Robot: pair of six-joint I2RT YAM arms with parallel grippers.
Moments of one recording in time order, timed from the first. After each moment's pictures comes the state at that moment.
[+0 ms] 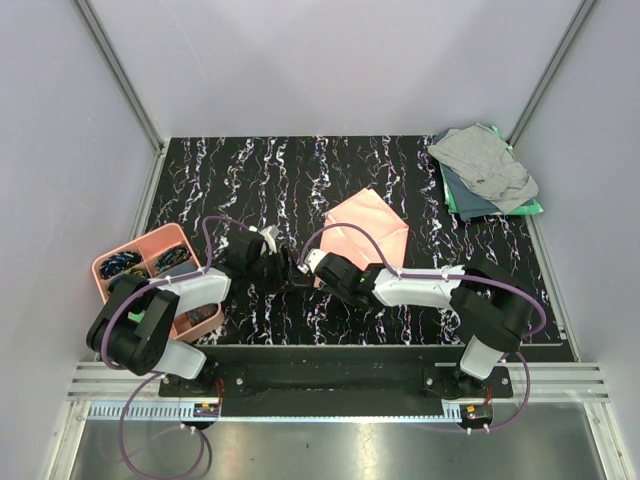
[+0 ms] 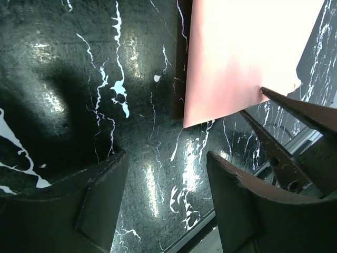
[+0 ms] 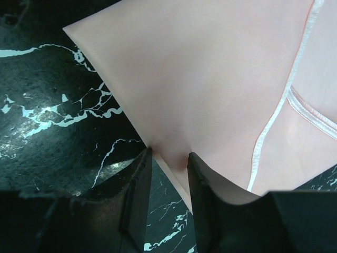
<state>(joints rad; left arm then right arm) -0.45 1.42 0.52 0.07 0.42 -0.71 1.02 1.69 0.93 -0.28 0.39 -0.13</state>
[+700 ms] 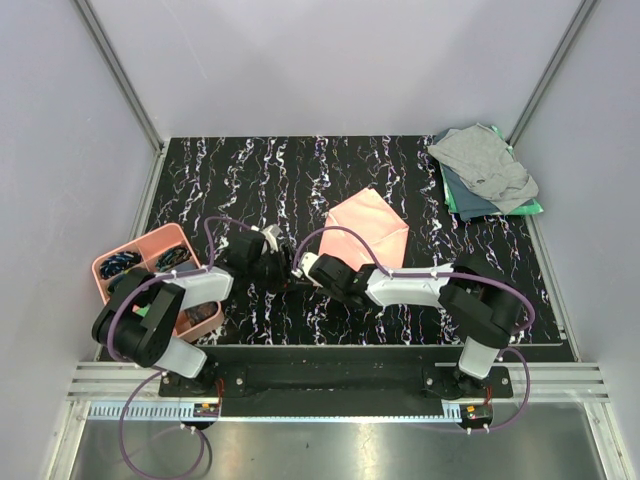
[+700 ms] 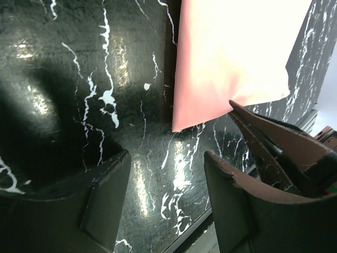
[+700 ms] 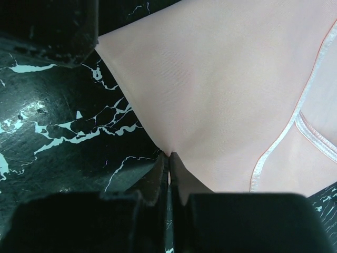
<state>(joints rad) -0.45 1.46 0.52 0.15 0.46 -0.75 1.04 1.75 0.96 -0.25 0.37 -0.20</state>
